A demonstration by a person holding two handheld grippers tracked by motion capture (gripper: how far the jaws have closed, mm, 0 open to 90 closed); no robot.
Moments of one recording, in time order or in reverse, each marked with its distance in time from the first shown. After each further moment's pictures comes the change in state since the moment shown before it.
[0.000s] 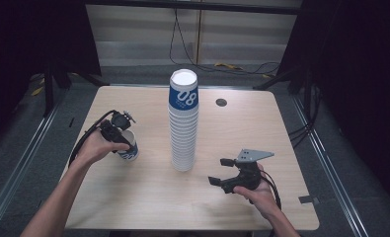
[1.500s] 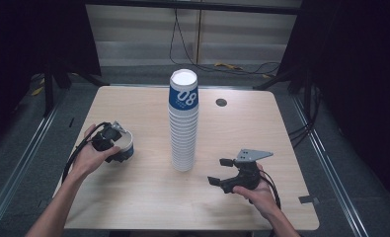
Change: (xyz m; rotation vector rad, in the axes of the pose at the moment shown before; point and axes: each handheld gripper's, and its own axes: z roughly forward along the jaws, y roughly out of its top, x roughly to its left) left arm 0.009 -0.052 0.028 -0.162 -0.035 0.002; right arm 0.000 0.000 0.002 0.003 -0.001 -0.003
